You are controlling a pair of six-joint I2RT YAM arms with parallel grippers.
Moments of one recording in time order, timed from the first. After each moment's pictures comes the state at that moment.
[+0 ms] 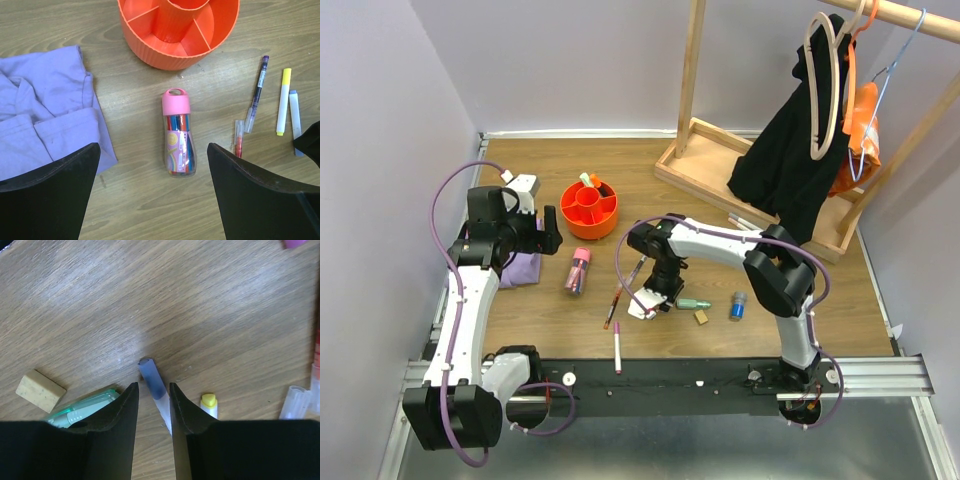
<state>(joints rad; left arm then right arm) 0.05 1.00 0.95 -0.68 0.34 0.06 0.92 2.02 1.48 -1.18 -0.44 -1.79</state>
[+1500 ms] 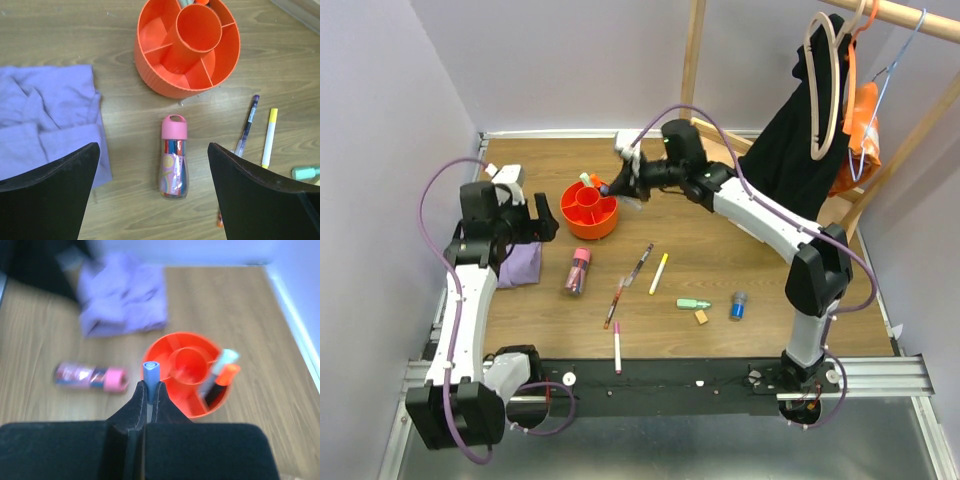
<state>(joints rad) 0.08 1.04 1.01 -0.61 0.33 -0.04 0.72 1.87 1.73 -0.35 -0.73 -0.57</state>
